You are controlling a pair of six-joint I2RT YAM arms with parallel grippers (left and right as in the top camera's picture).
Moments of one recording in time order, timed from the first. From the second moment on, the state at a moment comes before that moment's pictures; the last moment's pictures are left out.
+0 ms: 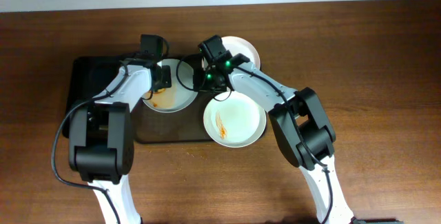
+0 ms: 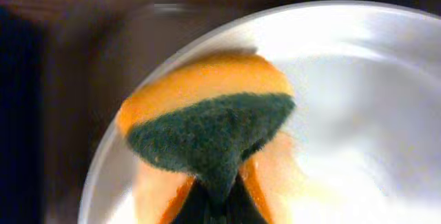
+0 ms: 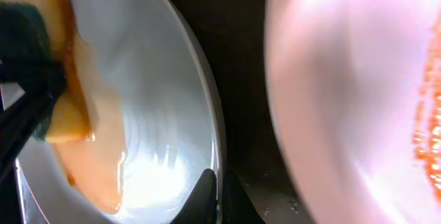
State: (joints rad) left arm -0.12 2.10 1.43 -0.53 -0.11 -0.11; right arm 0.55 2.36 1.81 -0.54 -0.33 0.58
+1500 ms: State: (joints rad) left arm -0.02 2.12 1.50 -0.92 0.30 0.02; right arm 0.56 2.36 1.81 -0.55 -0.33 0.55
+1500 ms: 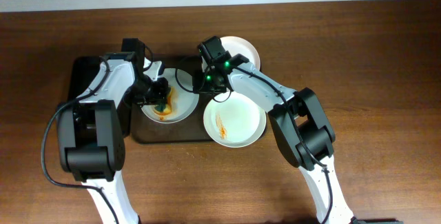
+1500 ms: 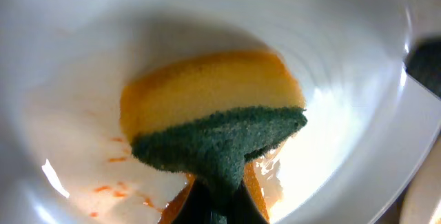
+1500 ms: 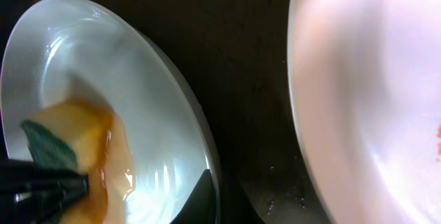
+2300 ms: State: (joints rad) left arm -0.07 2.12 1.51 -0.77 -0.07 -0.32; right arm 0.61 2.36 1.82 -0.59 -0.30 0.57
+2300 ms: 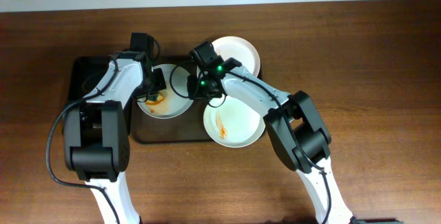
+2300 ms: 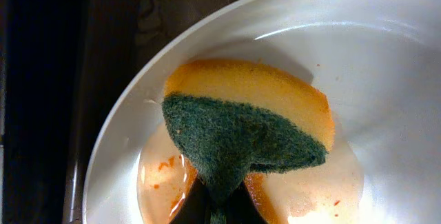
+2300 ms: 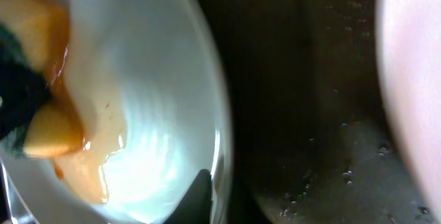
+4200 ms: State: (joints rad) left arm 0.28 2.14 1.90 -1.16 0.23 -0.10; right arm 0.98 2.15 1.83 -0.57 1.20 0.10
